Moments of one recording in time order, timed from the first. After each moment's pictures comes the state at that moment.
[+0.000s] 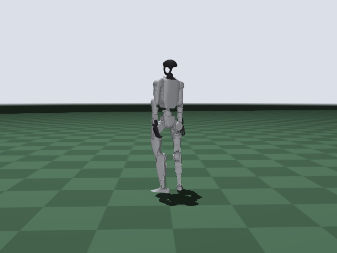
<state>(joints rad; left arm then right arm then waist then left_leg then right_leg) 0.04 0.07 0.11 1.64 0.32 0.04 -0.22 -0.01 -0.13 0.07 1.61 -0.52 0.05 0.19 0.10 0.01 -0.16 0.03 0.05 0.54 -0.01 -0.08 -0.07 0.04 -0.12 -0.66 -0.02 -0.05 0.06</state>
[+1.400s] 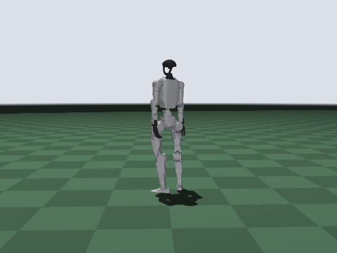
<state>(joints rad) 0.05 0.07 0.10 1.64 0.30 0.04 -0.21 -0.01 -0.12 0.08 1.60 -0.55 0.04 0.20 0.07 0.01 -0.15 0.03 0.06 0.57 -0.01 -0.08 -0.06 0.01 -0.12 -0.63 -0.01 -0.03 0.06</state>
